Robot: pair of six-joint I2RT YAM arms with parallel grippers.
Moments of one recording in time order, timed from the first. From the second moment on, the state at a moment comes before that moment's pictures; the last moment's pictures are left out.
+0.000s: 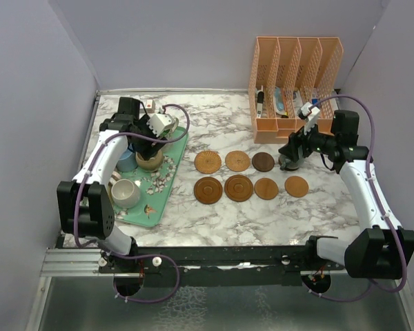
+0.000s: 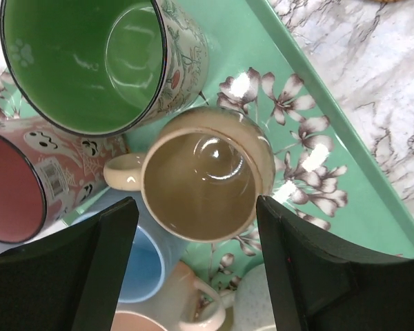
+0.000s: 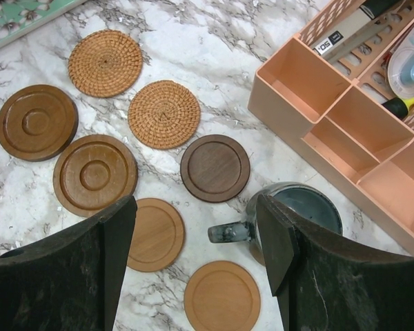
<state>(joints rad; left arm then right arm) -0.09 1.53 1.30 -0.79 0.29 0.77 -0.06 1.21 1.04 -0.48 -0.72 -0.46</state>
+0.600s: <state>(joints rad) -0.06 1.72 1.39 -0.77 0.28 0.93 -0.06 1.22 1.03 -0.48 -0.72 -0.46</state>
